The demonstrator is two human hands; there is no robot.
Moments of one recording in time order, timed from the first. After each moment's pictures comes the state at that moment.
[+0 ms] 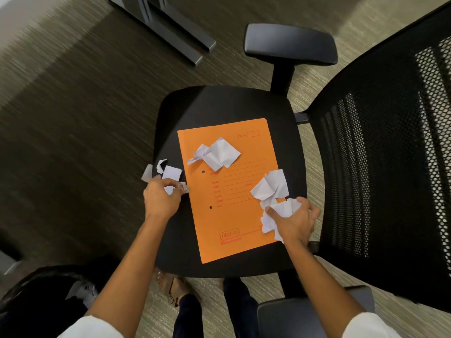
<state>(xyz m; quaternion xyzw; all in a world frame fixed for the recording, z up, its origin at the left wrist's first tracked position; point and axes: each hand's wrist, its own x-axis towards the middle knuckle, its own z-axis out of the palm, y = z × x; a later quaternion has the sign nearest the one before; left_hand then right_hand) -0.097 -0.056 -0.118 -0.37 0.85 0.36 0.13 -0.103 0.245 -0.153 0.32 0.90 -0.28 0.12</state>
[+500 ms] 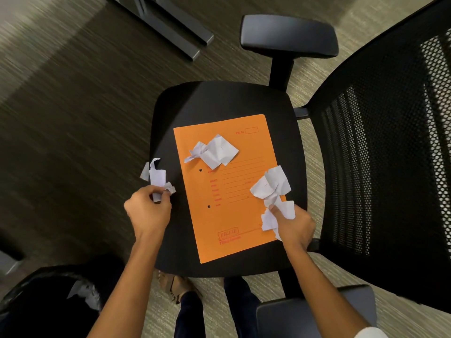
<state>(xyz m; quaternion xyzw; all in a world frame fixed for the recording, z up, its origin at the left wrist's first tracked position) -0.072 -0.050 -0.100 -0.39 0.87 0.31 -0.01 -0.092 0.245 -0.150 0.31 0.90 -0.29 0.11</state>
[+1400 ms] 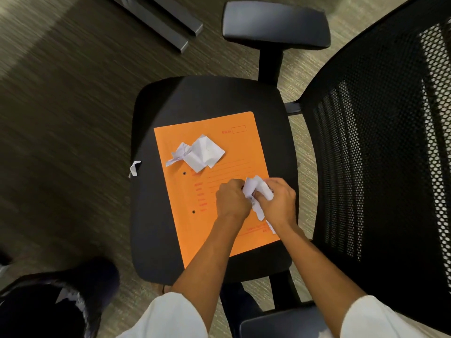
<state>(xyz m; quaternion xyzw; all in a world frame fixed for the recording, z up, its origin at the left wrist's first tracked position) -0.148 0.119 -0.134 -0.23 0.84 0.42 0.25 -0.153 0.245 -0.151 0.08 0.93 -0.34 0.14</state>
